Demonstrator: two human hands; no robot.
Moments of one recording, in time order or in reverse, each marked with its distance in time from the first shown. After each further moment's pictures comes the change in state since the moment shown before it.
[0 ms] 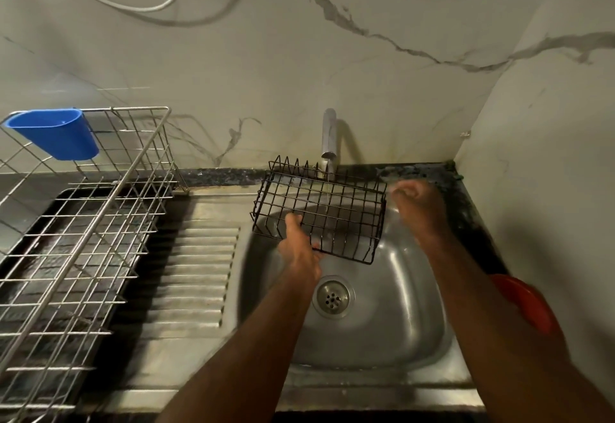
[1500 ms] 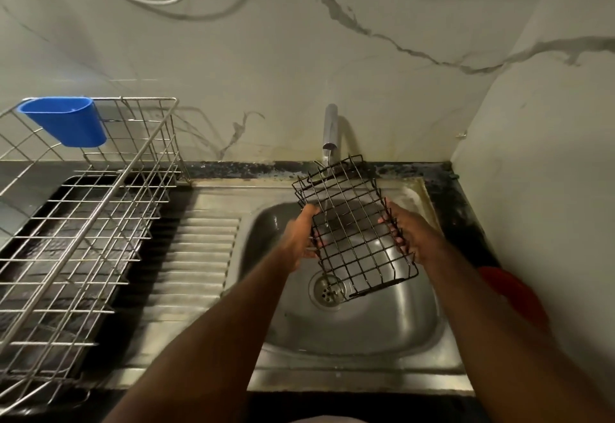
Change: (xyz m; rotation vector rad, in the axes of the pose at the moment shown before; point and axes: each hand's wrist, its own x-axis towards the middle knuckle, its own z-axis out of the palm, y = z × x) left_hand 0.005 0.012 -0.020 0.614 -0.361 0.117; right_hand -0.017 0.037 0.000 0.100 -0.360 0.419
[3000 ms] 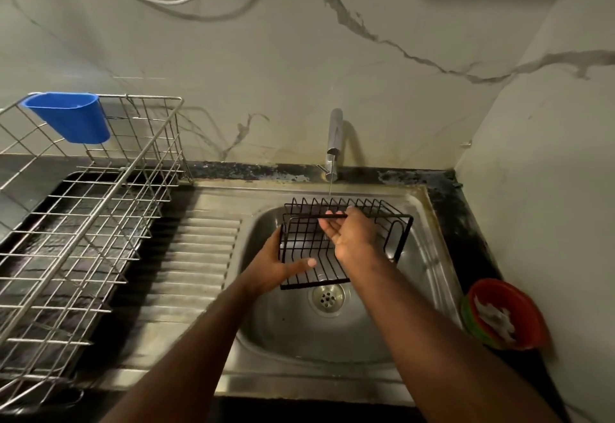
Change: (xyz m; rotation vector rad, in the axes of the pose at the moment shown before) left_hand -0.021 -0.041 -0.060 0.366 -0.108 0.381; right_hand -0.049 -0.036 0.115 0.862 0.069 0.100
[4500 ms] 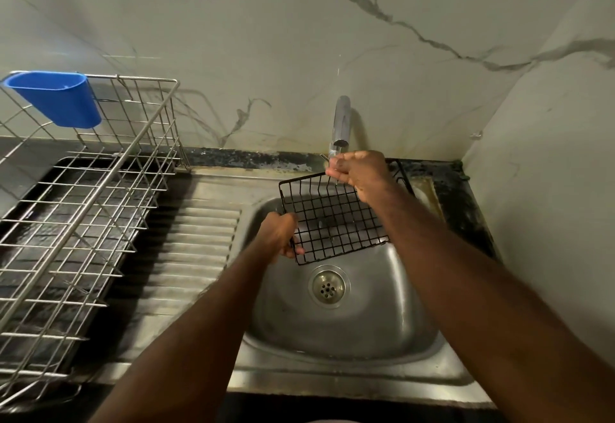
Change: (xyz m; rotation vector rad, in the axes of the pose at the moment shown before) left_hand 0.064 0.021 0.002 -0.184 0.208 -0.510; right_hand 0.060 -0.065 0.042 -0.540 -0.284 -0.272
